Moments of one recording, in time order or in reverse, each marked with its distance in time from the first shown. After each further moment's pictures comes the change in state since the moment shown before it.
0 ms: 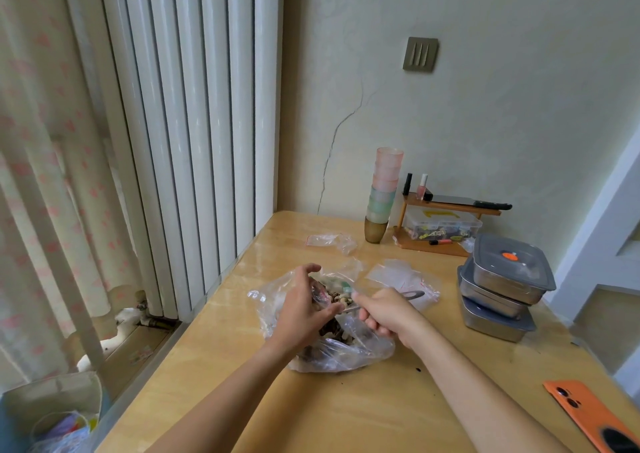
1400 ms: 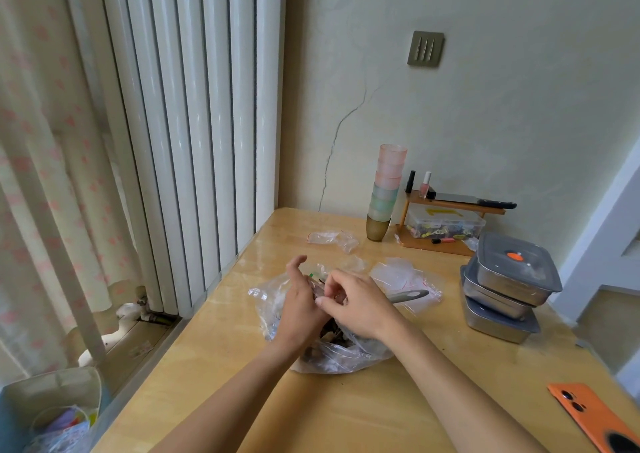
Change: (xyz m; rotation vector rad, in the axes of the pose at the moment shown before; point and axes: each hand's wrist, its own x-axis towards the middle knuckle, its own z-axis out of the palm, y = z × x) left_hand -0.001 0.012 0.006 -0.063 0.084 -0.075; right_hand -0.009 -0.028 0.028 -0.431 0.078 -0.646
